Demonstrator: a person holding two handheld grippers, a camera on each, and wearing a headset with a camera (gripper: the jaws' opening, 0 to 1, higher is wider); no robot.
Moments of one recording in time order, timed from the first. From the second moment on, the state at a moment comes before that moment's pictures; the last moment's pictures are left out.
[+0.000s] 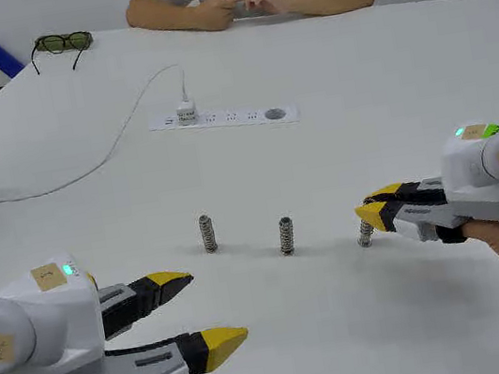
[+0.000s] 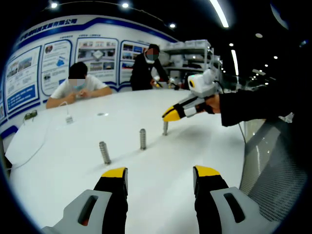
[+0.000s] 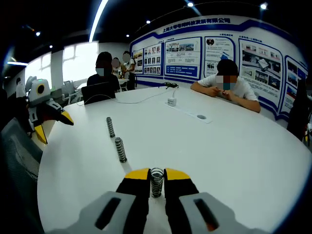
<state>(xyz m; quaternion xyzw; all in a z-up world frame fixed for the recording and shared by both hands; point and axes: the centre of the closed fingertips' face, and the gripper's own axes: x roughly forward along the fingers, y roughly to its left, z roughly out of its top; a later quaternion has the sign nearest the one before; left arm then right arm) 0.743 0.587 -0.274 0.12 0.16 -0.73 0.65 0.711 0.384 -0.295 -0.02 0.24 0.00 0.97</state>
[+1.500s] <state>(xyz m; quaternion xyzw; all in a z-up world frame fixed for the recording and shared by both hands) 0.765 0.598 -0.269 0.13 0.15 -0.71 0.68 0.691 0.375 -0.305 -0.02 0.25 -0.01 0.97</state>
